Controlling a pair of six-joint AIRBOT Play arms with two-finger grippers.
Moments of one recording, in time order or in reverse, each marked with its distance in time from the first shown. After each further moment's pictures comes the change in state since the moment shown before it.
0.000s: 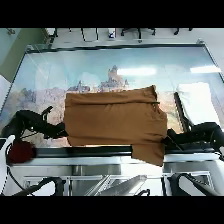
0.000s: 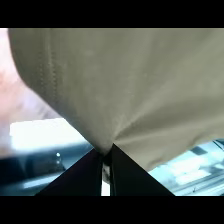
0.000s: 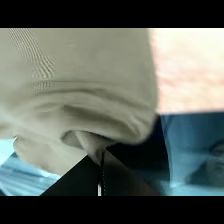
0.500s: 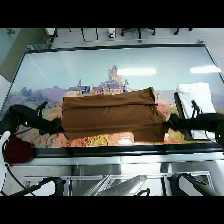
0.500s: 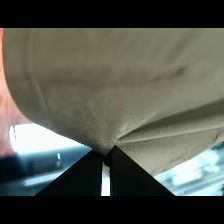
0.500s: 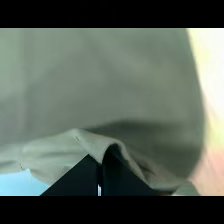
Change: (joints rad) left arm 0.013 -0.054 0.169 -0.005 0.054 -0.037; right arm 0.100 -0.008 0.198 0.198 0.198 -0.087
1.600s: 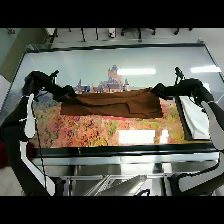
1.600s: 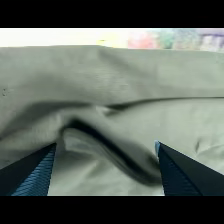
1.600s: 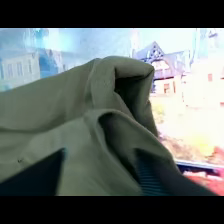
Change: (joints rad) left arm -0.143 -0.717 0.969 -0.021 0.052 -0.121; right arm 0.167 -0.584 0.640 0.013 0.142 -0.105
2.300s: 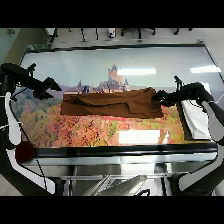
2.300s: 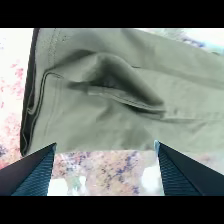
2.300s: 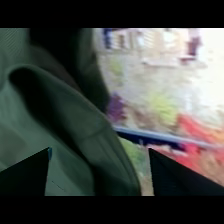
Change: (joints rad) left arm 0.132 0.188 -0.005 -0.006 0.122 -0.116; right arm -0.065 -0.139 0.033 0.013 -0.185 -0.069
